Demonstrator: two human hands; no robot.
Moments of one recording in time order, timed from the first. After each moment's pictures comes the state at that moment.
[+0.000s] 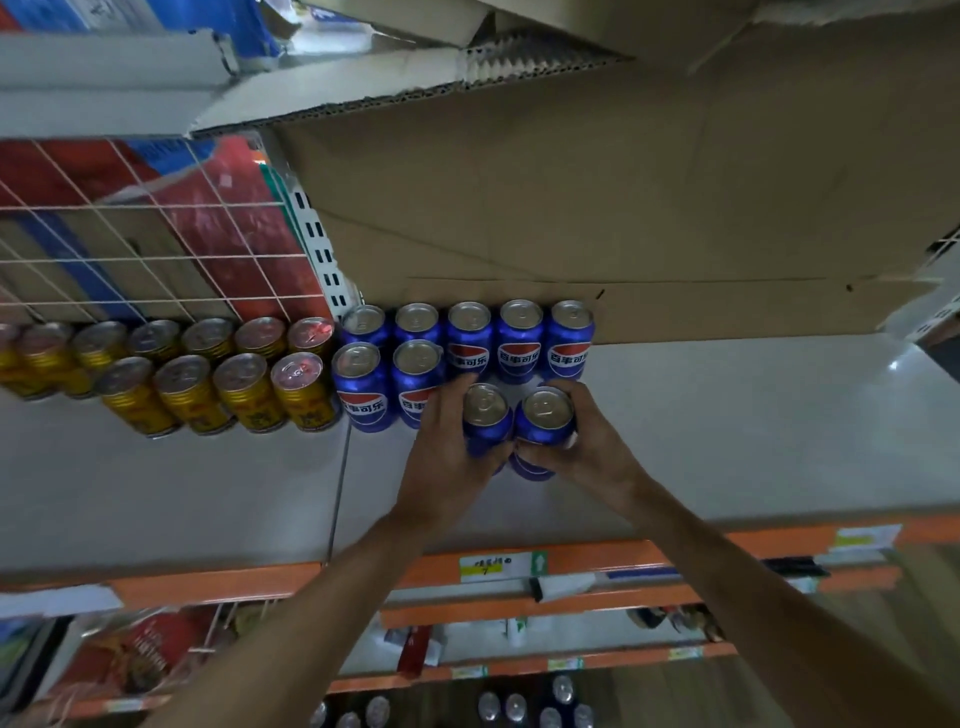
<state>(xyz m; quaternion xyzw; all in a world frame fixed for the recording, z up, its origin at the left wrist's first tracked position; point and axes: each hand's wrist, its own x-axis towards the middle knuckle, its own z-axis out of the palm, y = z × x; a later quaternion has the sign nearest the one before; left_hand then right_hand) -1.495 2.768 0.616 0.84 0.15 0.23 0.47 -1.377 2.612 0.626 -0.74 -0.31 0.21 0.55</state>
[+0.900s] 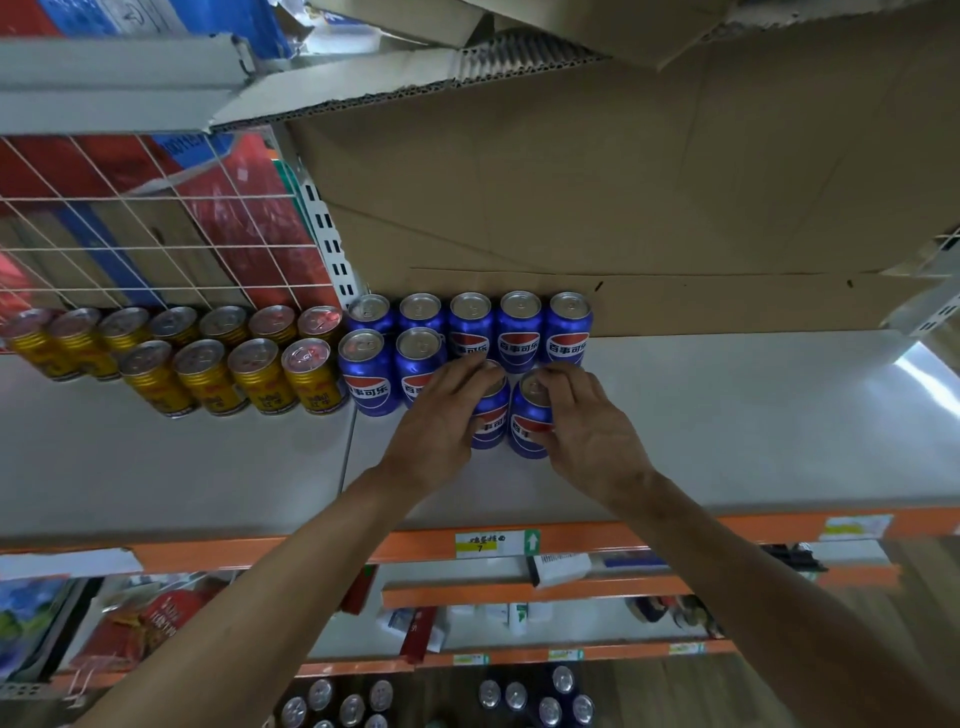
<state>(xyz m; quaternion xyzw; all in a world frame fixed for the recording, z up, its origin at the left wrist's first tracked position) -1.492 2.786 0.629 0.96 0.06 0.18 0.22 -1.381 2.603 0.630 -0.84 -0.49 -0.12 0.21</state>
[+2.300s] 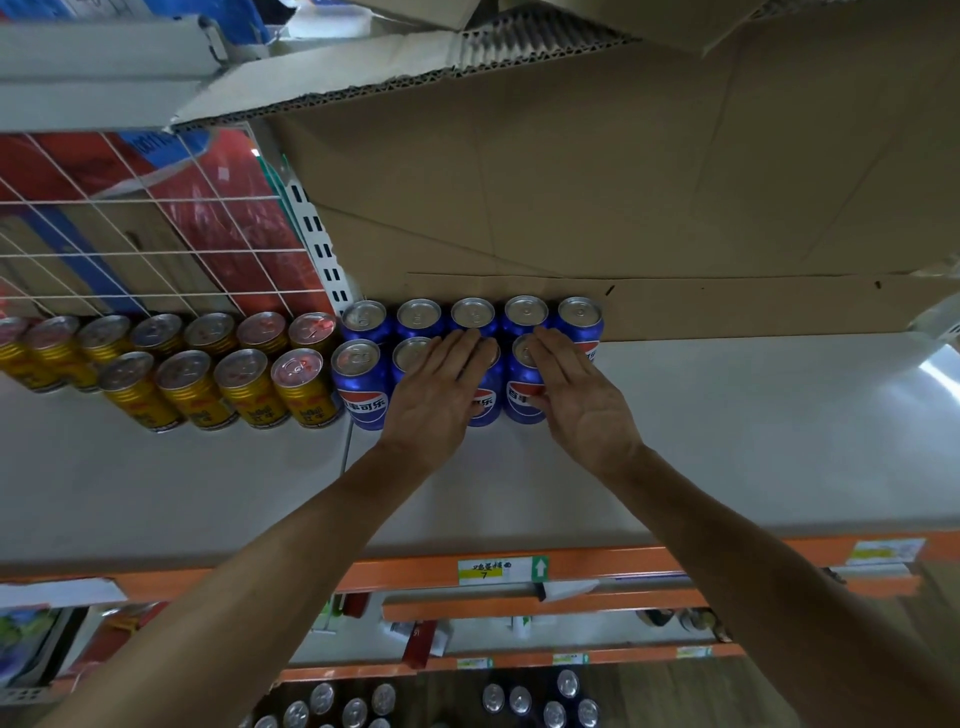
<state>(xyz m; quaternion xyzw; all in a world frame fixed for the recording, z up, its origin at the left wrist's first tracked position) -1.451 2.821 0.620 0.97 0.06 0.23 -0.02 -1.331 2.645 0.610 -0.84 -0.49 -0.16 0.18</state>
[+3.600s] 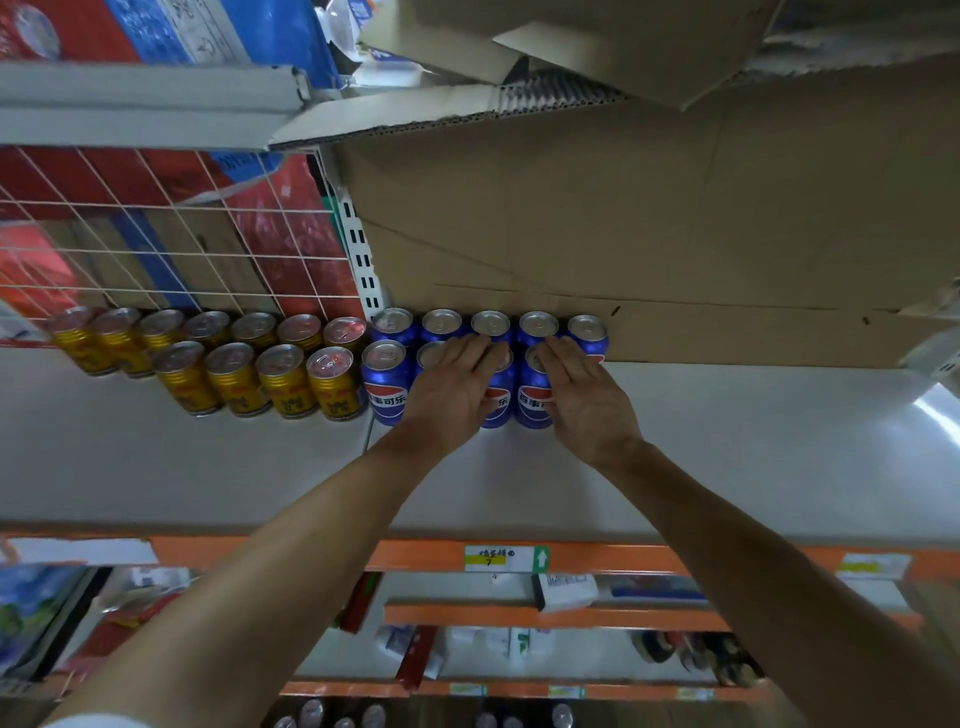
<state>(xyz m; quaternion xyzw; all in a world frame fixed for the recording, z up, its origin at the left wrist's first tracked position) -1.461 2.813 0.643 0.98 0.08 0.20 0.04 -1.342 2.641 0.631 -0.85 -0.49 -0.13 0.12</state>
